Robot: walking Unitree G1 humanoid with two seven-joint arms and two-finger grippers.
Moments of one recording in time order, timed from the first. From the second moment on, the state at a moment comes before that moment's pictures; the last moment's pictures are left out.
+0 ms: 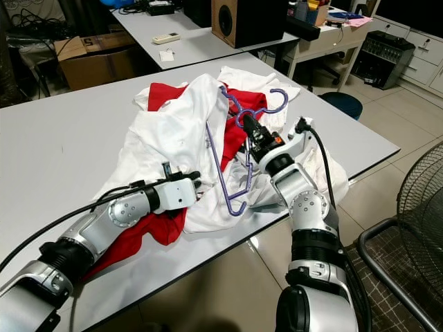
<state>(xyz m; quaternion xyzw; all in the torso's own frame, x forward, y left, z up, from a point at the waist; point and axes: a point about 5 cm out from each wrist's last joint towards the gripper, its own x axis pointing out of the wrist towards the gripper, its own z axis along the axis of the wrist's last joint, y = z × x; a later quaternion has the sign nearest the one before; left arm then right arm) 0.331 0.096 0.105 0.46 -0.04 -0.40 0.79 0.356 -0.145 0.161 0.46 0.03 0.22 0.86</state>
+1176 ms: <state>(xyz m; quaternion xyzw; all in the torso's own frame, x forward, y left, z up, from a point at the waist) 0.285 0.140 0.150 0.40 -0.09 -0.51 0.76 0.383 -0.134 0.150 0.62 0.05 0.16 0.77</state>
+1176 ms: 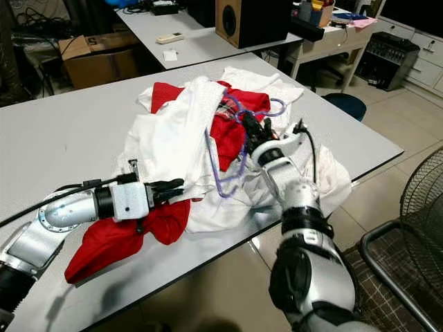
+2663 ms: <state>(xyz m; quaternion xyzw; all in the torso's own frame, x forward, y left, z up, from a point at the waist) 0.257 0.100 0.156 0.38 -0.16 -0.54 0.74 0.399 -0.098 0.151 0.71 0.05 0.05 0.70</state>
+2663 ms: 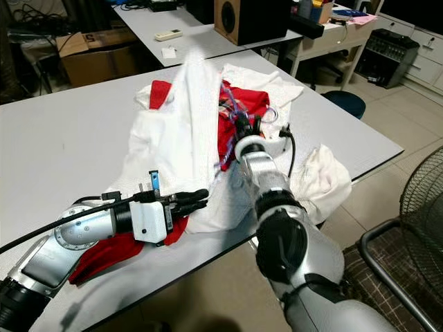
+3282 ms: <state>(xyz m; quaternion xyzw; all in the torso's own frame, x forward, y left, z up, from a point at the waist) 0.265 0.104 0.158 0.38 -0.17 -0.49 0.76 0.392 -0.071 0.174 0.63 0.03 0.19 0.75</state>
